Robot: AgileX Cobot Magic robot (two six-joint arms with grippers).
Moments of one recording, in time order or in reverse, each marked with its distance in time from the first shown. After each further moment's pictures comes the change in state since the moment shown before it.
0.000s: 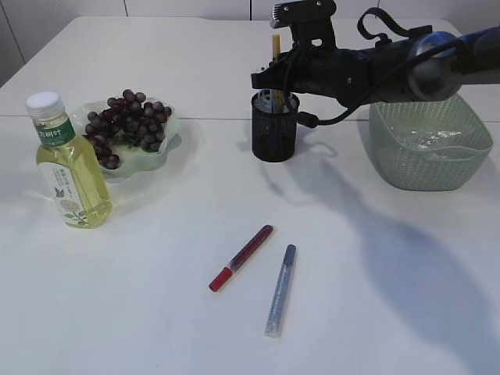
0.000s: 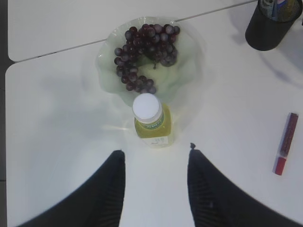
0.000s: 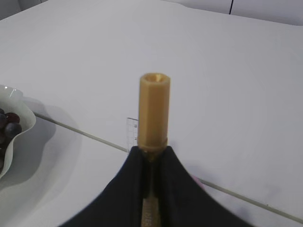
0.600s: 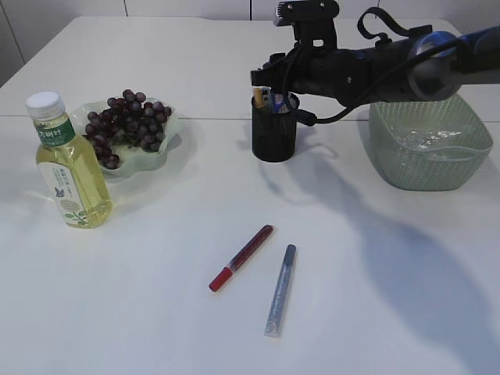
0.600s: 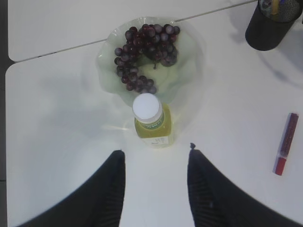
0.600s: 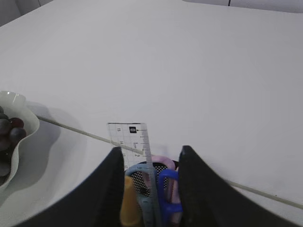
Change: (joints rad) left arm 0.000 0.000 0.000 0.000 0.000 0.000; right arm 0.000 0.000 -0.002 0.000 0.012 0.070
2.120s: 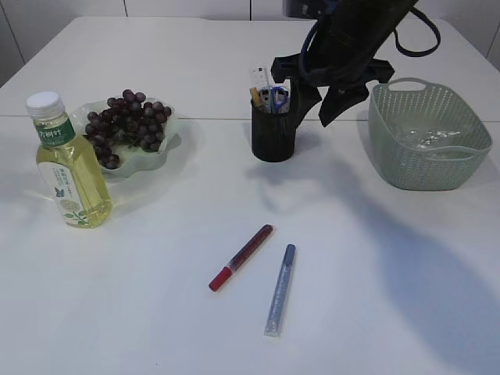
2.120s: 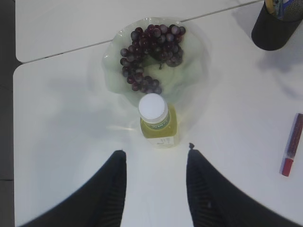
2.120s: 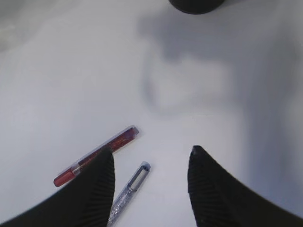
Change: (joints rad) left arm 0.000 0.000 0.000 0.020 0.000 0.000; right arm 0.000 -0.156 -0.278 0.125 1.336 0.046
